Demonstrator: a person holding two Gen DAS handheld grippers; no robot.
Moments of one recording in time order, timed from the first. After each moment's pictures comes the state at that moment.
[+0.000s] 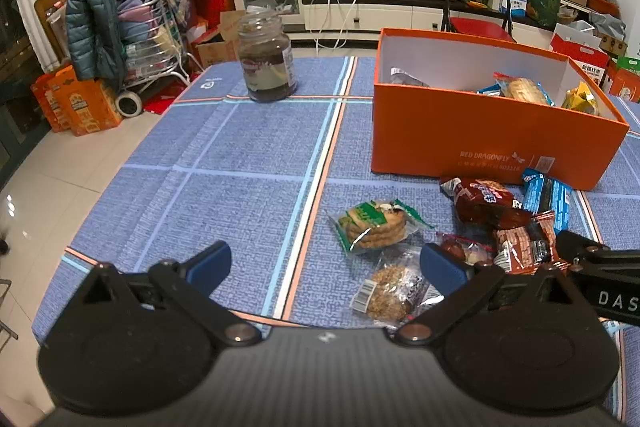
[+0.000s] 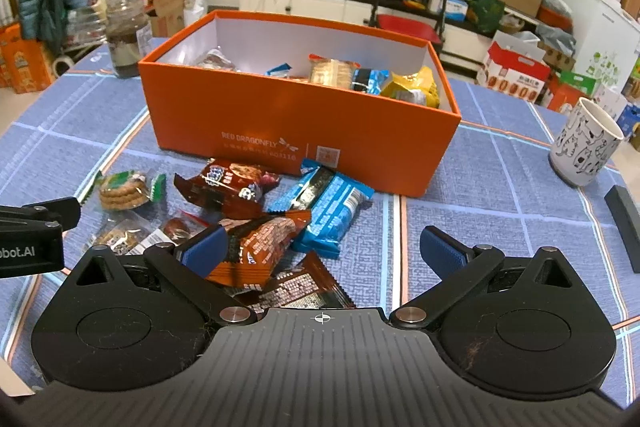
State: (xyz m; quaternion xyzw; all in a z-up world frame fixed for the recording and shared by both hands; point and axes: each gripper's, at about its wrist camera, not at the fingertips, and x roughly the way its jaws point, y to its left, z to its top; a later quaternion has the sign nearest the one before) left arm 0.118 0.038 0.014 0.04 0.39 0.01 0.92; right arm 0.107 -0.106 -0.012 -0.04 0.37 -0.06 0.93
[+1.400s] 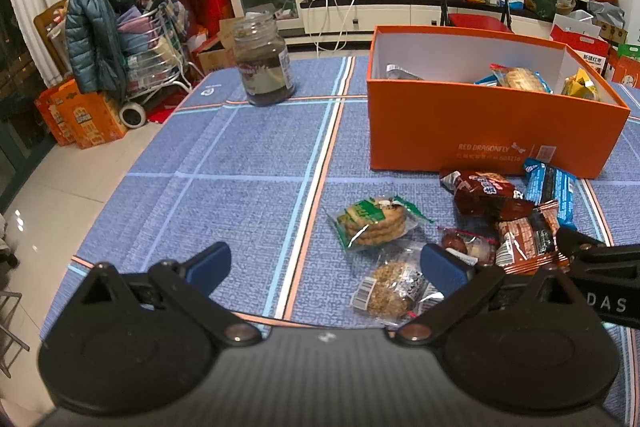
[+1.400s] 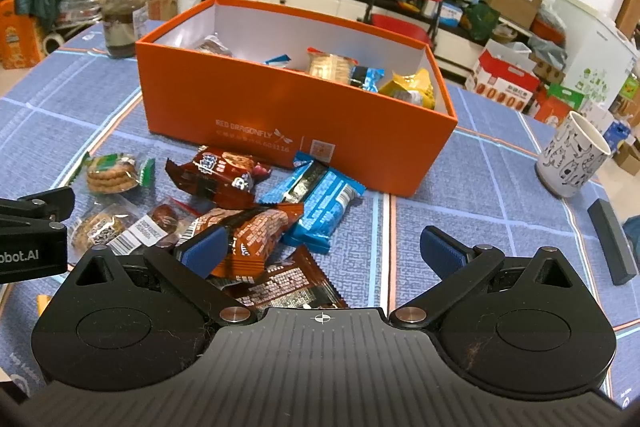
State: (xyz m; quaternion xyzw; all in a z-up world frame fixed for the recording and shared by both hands) left arm 0.116 0.030 0.011 0.07 0.38 0.01 0.92; right arm 0.107 -0.096 -0.014 -0.07 0.38 -0.08 0.92
